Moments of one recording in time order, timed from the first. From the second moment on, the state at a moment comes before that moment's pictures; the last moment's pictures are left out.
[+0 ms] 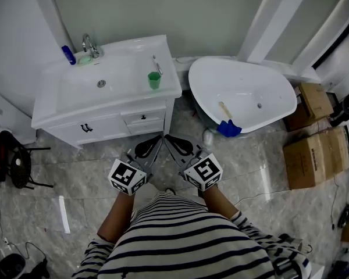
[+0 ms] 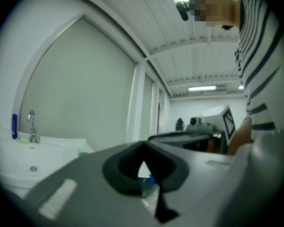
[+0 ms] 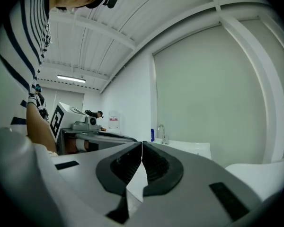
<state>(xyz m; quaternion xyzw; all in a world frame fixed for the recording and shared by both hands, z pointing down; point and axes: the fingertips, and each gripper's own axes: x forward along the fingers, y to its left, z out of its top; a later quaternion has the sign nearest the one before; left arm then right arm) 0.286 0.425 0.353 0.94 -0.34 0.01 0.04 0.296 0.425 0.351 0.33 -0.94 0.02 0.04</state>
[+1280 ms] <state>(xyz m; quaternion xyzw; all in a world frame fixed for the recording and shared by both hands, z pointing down) 0.146 0.223 0.364 0.95 -0.31 0.00 0.04 0.163 0.237 0.373 0.32 -0.94 -0.03 0.15</state>
